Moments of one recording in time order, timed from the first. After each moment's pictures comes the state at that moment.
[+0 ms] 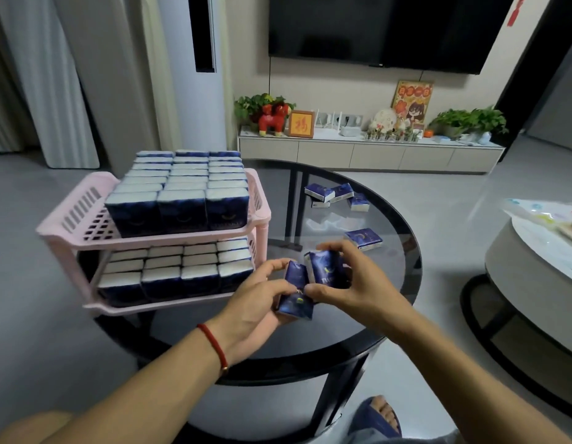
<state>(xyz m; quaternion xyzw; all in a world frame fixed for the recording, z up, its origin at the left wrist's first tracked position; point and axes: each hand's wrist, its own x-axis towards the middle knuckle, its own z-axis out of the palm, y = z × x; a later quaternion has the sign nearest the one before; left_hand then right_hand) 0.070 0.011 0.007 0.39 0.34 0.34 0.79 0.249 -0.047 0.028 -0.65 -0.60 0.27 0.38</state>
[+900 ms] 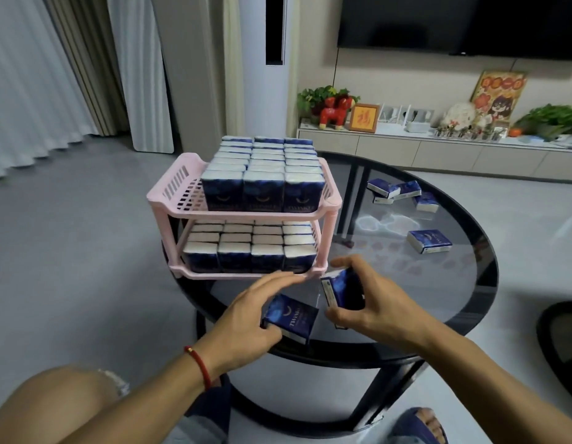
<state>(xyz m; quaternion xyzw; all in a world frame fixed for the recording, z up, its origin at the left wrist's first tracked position) -0.049 -0.013 -0.033 0.78 0.43 0.27 0.37 0.198 -0.039 0.012 -0.59 -0.72 0.27 0.24</state>
